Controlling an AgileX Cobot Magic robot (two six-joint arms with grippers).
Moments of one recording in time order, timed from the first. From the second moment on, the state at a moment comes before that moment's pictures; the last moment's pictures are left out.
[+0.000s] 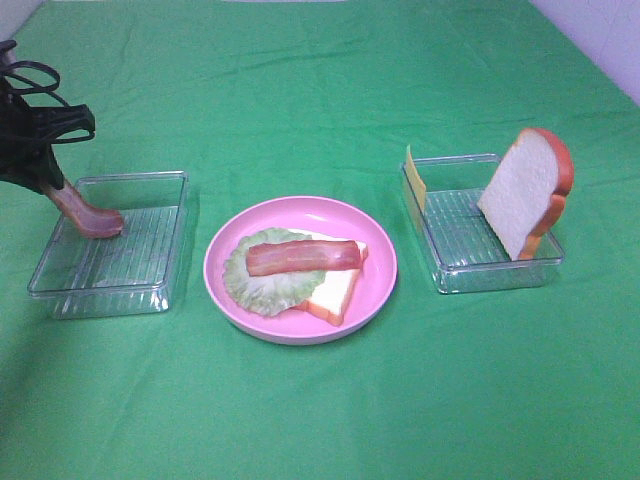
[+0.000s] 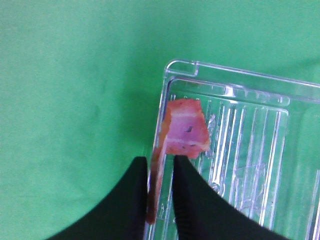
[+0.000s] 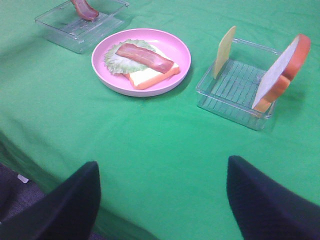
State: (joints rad) left arm -0.03 1.97 -1.36 -0.14 0.65 -0.24; right arm 0.51 -0.01 -0.51 0.11 1.06 -0.14
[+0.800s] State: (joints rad) left arm -0.04 1.83 -1.38 -0.52 0.67 -0.01; right arm 0.51 -0.01 -0.51 0.11 1.06 -0.14
